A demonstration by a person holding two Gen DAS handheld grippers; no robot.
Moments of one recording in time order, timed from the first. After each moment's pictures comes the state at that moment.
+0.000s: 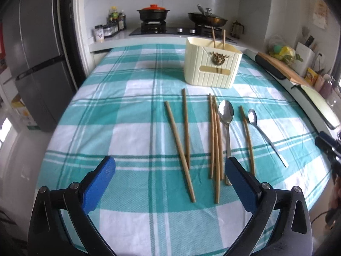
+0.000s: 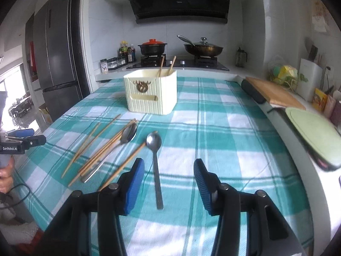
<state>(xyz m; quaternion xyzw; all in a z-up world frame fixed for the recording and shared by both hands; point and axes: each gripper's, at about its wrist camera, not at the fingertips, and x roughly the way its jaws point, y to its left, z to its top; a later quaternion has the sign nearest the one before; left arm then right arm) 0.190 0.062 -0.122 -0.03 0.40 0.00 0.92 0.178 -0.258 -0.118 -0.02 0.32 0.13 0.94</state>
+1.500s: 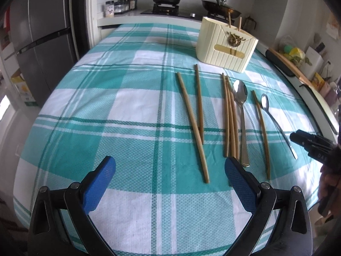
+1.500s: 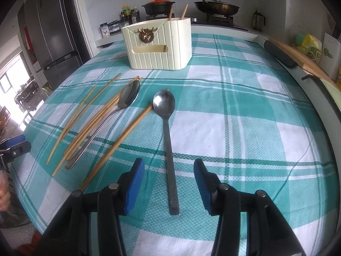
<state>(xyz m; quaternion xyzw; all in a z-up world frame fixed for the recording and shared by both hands) 0.180 0.082 -0.167 -0.08 0.43 0.02 0.90 0.254 -0.221 -0.178 -0.03 0.44 0.17 0.88</state>
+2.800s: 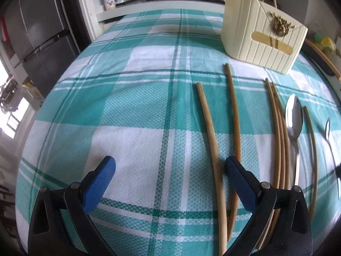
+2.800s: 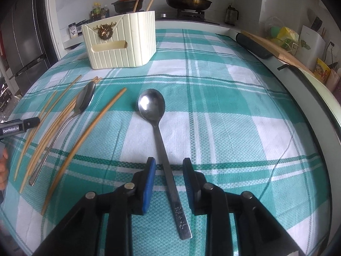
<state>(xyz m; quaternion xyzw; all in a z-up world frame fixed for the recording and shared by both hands) 0.310 0.077 -0.211 -0.02 0.47 0.09 0.88 0.267 -0.244 -0.193 -0.03 0.44 0.06 0.90</state>
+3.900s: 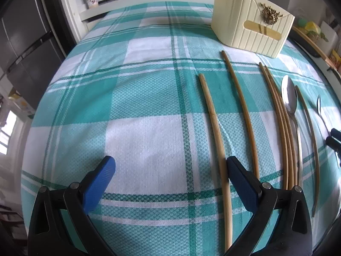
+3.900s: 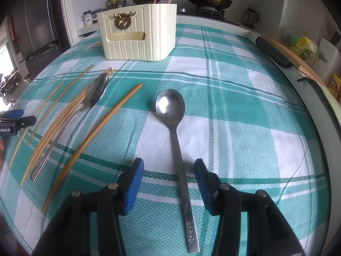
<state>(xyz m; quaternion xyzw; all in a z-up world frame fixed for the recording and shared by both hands) 0.303 0.106 -0.212 0.00 0.50 0.02 0.86 0.287 -0.224 -0.197 -0.07 0.45 0.11 0.88</state>
